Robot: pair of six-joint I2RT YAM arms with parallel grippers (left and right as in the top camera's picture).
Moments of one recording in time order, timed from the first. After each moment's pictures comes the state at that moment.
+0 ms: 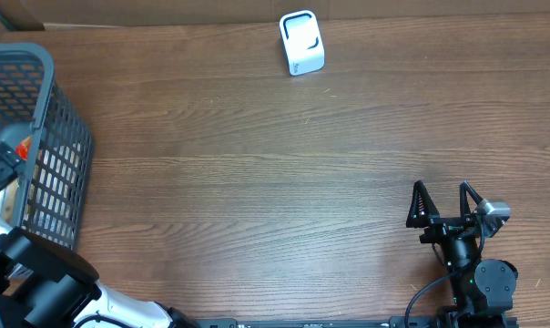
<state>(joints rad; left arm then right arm) 0.86 1.87 1.76 -1.11 -0.07 0.04 0.05 0.01 0.02 -0.03 -0.07 0.36</state>
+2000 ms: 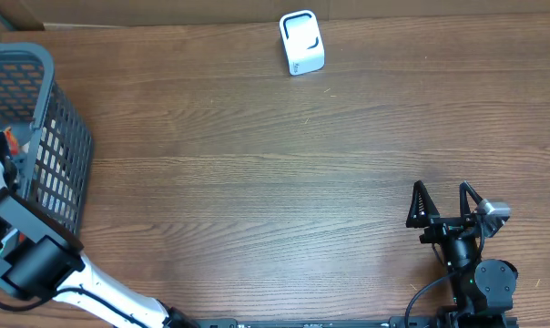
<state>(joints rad) 0.81 2.13 1.73 -0.84 -0.15 0.27 0.05 0.01 0.02 -0.03 -0.07 0.36</state>
